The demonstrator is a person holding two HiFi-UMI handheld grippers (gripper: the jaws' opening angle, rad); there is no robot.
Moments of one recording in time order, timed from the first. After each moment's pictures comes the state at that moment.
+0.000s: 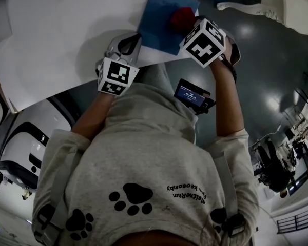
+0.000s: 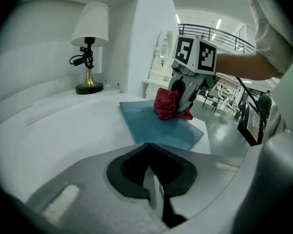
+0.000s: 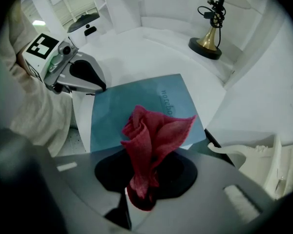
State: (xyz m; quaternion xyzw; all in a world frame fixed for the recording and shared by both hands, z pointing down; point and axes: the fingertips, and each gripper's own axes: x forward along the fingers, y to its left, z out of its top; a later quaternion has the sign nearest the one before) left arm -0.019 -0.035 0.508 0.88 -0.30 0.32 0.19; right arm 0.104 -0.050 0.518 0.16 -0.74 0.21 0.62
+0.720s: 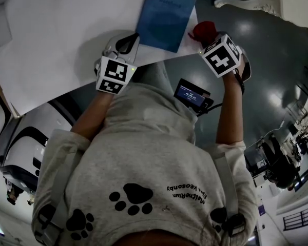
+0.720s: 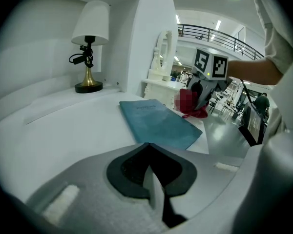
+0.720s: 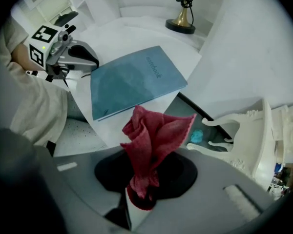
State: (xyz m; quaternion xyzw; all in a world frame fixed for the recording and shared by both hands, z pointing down) left arm -0.019 -0.039 0.518 0.88 -0.29 0.32 0.20; right arm 0.186 -0.007 0.520 0.23 -0.67 0.28 0.65
